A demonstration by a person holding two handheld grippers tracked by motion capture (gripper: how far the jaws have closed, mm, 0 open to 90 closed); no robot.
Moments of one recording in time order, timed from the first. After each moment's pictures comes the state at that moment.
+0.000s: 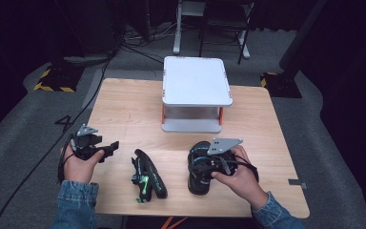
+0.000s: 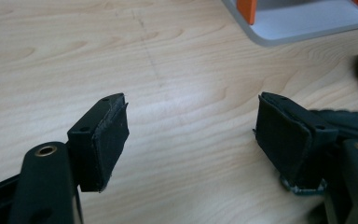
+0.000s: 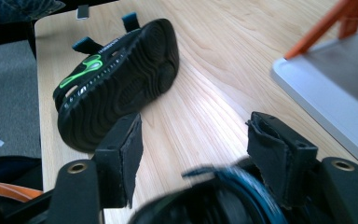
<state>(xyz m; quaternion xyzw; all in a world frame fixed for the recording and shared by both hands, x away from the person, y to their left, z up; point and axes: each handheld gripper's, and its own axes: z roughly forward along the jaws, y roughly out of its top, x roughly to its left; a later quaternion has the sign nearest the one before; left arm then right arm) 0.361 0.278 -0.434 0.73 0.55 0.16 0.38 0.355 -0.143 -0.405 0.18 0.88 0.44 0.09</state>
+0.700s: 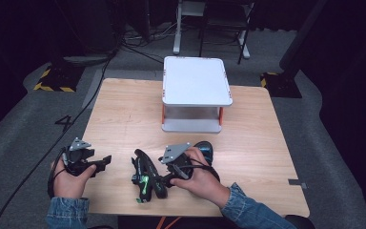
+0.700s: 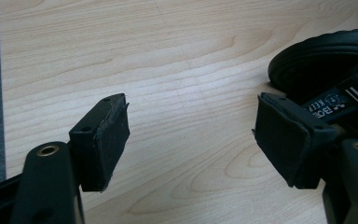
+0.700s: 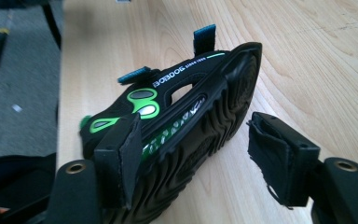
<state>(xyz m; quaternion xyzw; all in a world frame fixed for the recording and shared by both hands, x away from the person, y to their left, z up) 0.330 0.289 -0.446 0.74 0.55 0.16 0.35 0.348 -0.033 -0.422 0.10 0.91 0.39 0.06</state>
